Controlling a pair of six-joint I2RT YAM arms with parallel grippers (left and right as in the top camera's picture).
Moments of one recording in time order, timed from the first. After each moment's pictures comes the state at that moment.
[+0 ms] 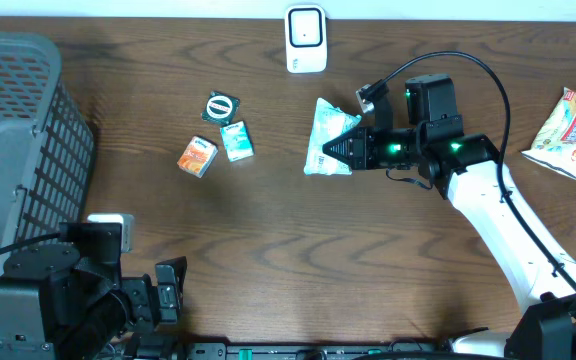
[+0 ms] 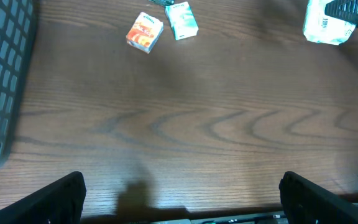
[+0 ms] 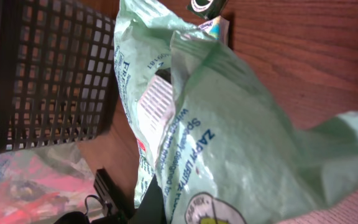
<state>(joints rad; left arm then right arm) -0.09 0.73 1.40 -1.56 0.14 -0.15 0.28 1.53 1.16 -0.50 -0.78 0.37</state>
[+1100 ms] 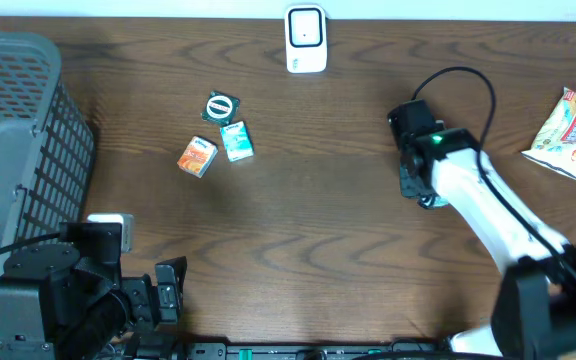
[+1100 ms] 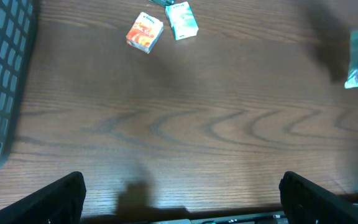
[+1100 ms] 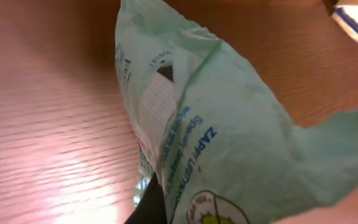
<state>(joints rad) -0.09 0.73 1.40 -1.56 0.14 -0.15 0.29 1.70 1.16 -0.95 0.46 0.25</state>
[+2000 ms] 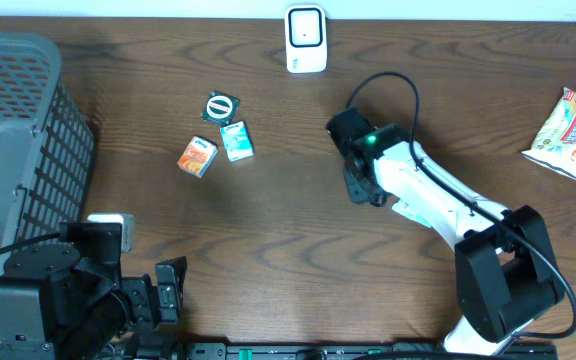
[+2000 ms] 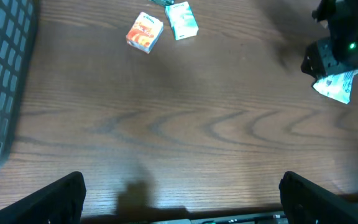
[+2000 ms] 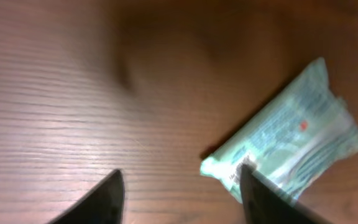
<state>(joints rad) -0.09 0.73 1.40 -1.56 0.14 -0.15 0.52 1.83 1.31 -0.98 0.31 0.31</state>
